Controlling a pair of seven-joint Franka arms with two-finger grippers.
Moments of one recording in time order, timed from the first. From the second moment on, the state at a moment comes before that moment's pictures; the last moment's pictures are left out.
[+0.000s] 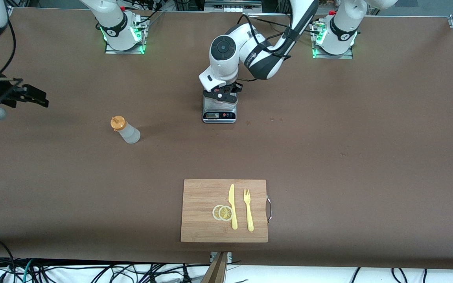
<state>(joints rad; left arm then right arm) -0.84 0.49 -0.10 -1.76 -0.14 2.14 -0.64 0.03 0.07 -0.07 -1.69 -0.01 1.65 -0.10</state>
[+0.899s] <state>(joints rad) -0.71 0.29 0.00 -1.59 -0.22 1.81 -0.58 -0.14 0.32 -0.07 -1.81 0.54 1.72 -1.44</state>
